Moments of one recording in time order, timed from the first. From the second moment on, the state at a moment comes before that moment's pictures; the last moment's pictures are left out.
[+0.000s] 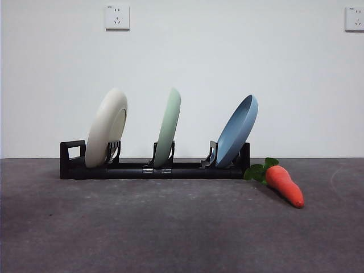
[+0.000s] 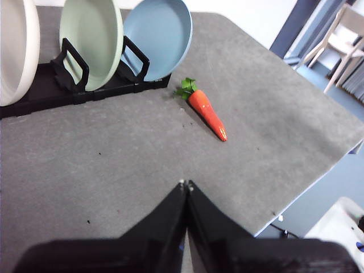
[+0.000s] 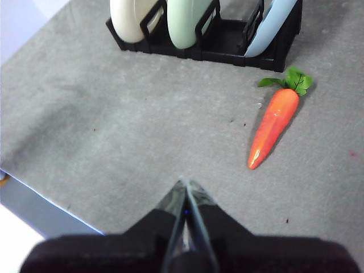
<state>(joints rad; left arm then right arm) -0.04 0.47 0.82 -0.86 0.66 -0.01 0.11 0.62 0.94 -0.95 -0.47 -0.07</state>
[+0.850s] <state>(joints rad) -0.07 0.60 0.84 -0.62 0.65 -0.07 0.11 0.64 0.94 -0.95 -0.47 -0.09</state>
